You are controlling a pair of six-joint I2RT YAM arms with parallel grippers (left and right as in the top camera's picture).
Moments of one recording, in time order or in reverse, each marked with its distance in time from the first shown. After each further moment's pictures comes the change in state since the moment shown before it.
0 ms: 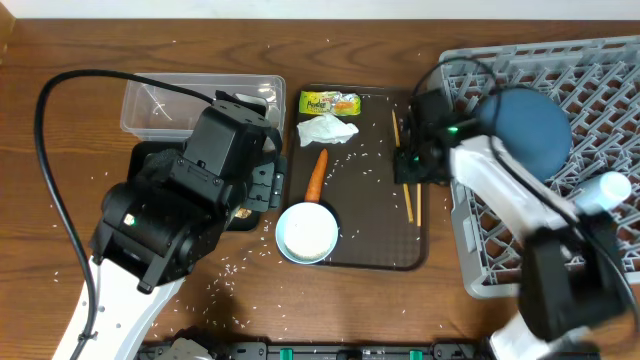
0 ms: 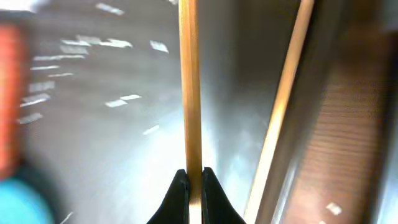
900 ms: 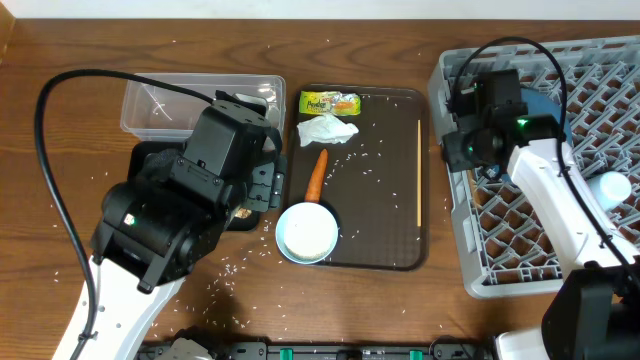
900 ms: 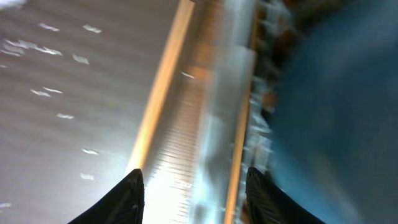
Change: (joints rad) left arm 0.000 0.000 0.000 0.000 0.000 0.000; right arm -0.185 -0.097 0.032 -0.069 0.088 -0.354
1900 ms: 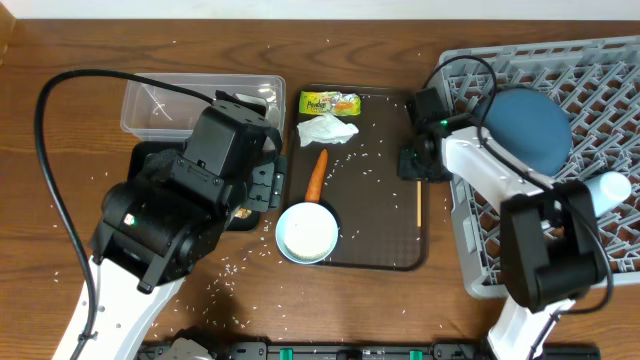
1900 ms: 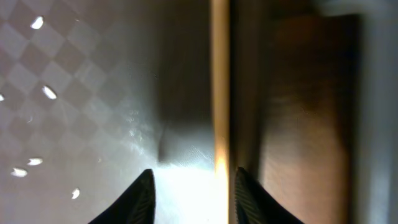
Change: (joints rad) left arm 0.000 0.000 0.000 0.000 0.000 0.000; right arm 0.177 0.314 0.014 0.086 0.077 0.534
